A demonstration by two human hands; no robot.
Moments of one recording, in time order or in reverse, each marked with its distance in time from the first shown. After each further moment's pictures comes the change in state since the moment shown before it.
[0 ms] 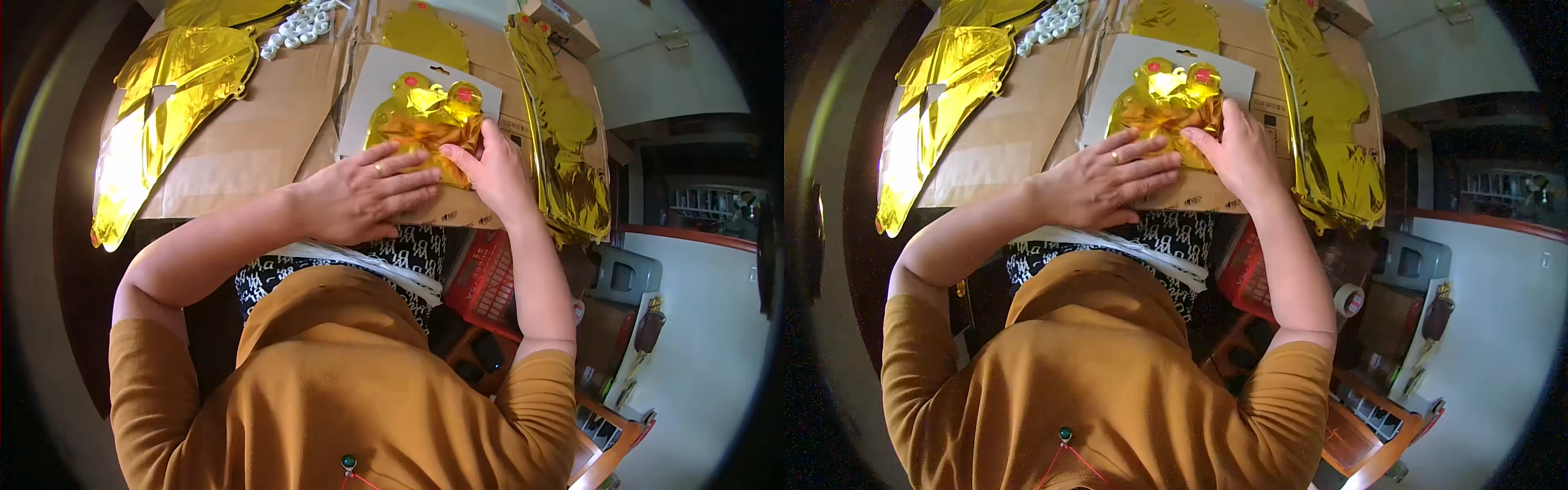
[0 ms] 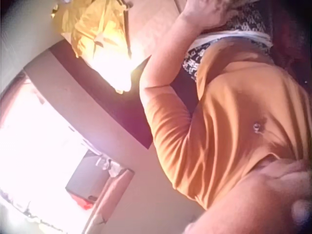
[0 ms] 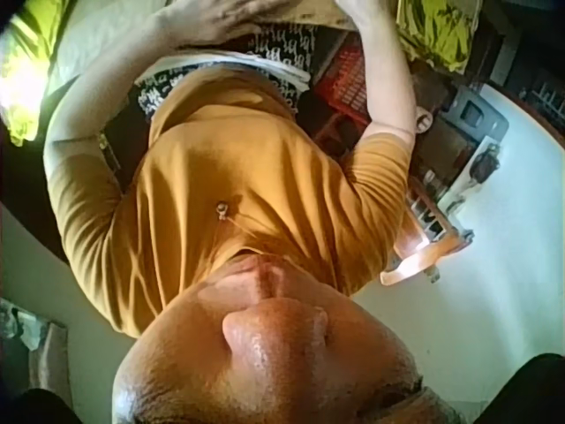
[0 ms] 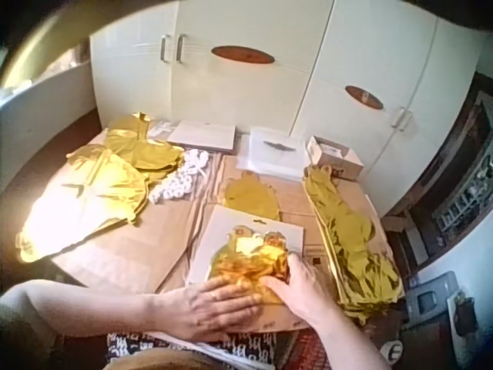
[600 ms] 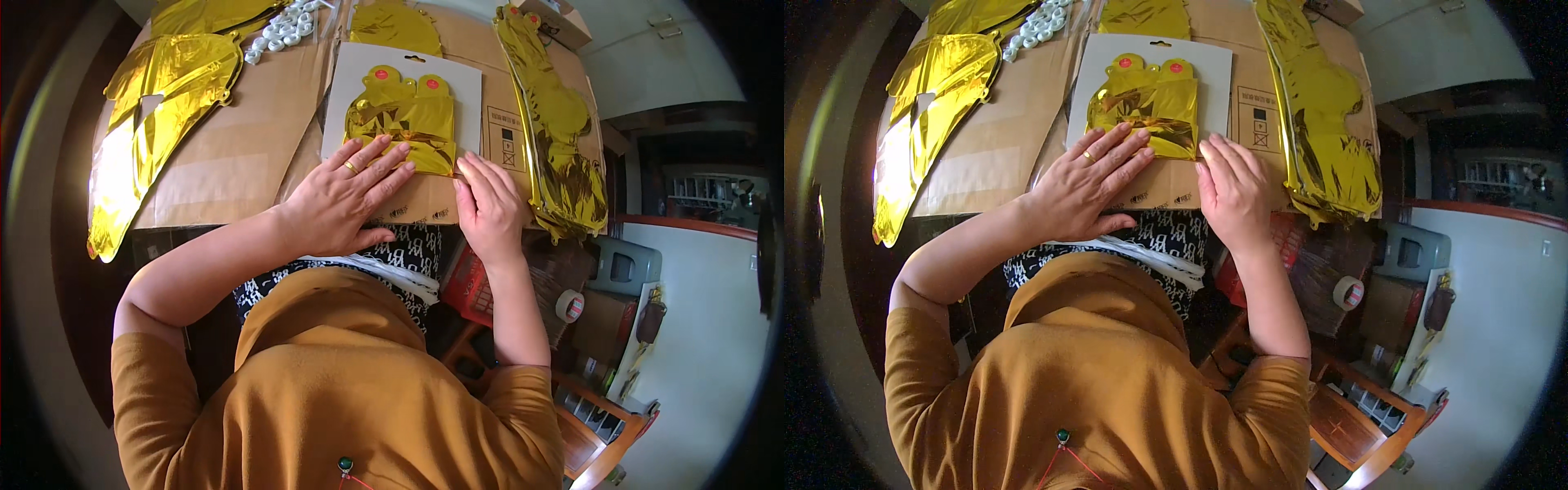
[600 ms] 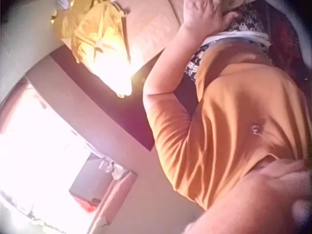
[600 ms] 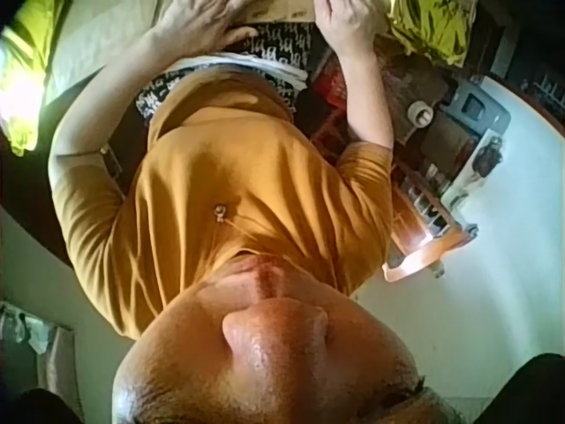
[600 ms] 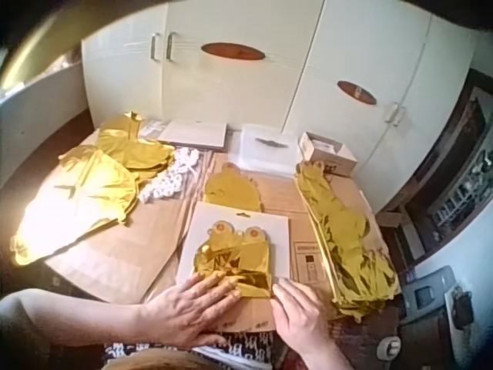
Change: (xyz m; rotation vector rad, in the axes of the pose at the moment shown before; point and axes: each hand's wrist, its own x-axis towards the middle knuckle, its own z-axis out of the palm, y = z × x) left_hand -0.003 0.019 -0.001 0.087 0.011 -0.303; right_hand -0.060 0.025 0.022 -0.276 0.364 -0.410
